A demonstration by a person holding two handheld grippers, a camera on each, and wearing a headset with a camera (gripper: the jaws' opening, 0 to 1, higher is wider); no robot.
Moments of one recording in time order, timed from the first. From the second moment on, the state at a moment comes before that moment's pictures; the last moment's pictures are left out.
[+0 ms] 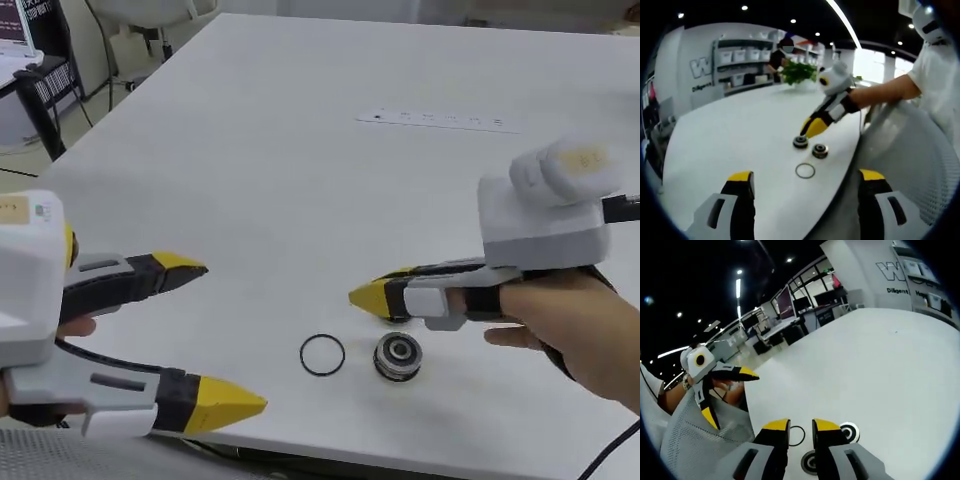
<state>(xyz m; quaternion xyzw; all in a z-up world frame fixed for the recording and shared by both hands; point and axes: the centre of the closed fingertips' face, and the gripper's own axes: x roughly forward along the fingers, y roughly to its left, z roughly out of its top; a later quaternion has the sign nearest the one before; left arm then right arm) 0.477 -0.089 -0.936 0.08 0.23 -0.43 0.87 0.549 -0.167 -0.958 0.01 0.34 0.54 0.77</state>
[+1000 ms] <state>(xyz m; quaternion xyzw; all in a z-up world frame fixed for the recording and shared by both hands) 0.490 -0.104 -0.905 0.08 0.19 -0.45 0.87 0.556 -0.228 -0.943 -0.02 0.29 0.53 0.80</state>
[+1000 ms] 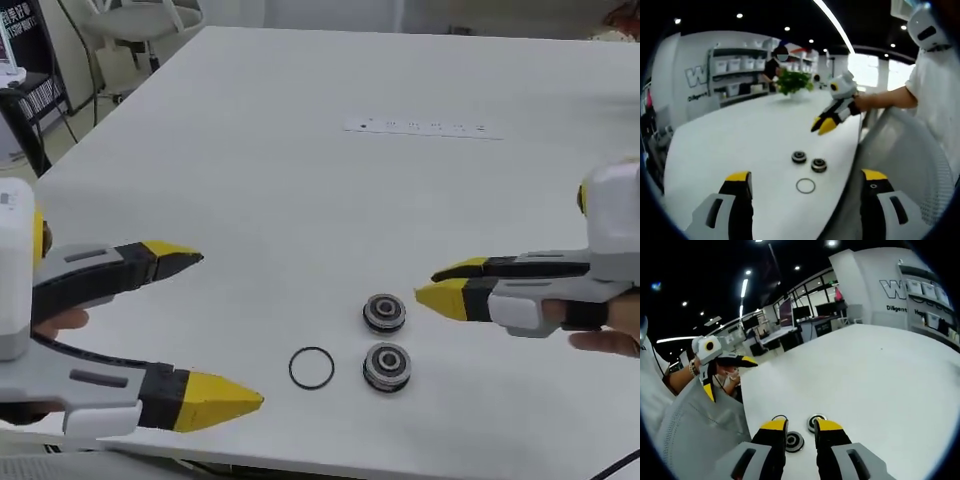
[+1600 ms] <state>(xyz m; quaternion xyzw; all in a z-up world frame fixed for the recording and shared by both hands) 0.519 -0.194 -0.855 0.14 0.12 -0.53 0.83 0.538 -0.228 -0.978 -0.03 0.35 0.56 0.75</state>
